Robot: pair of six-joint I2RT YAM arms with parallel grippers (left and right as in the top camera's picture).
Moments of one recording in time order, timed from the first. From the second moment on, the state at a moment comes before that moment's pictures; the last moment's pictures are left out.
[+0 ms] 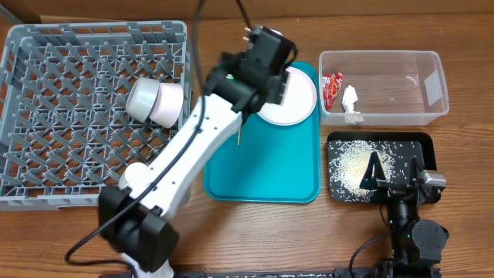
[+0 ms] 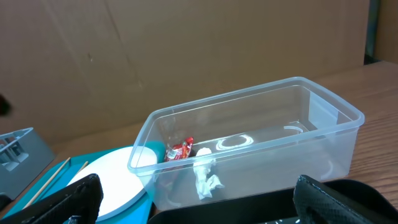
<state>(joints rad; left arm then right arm) -0.60 1.87 1.79 -0.86 -0.29 -0.21 -0.09 0.01 0.02 -0.03 -0.06 0.25</state>
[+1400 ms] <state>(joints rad) -0.52 2.19 1.79 -1.04 0.00 -0.59 -0.09 0.01 0.02 -0.03 -0.06 0.25</state>
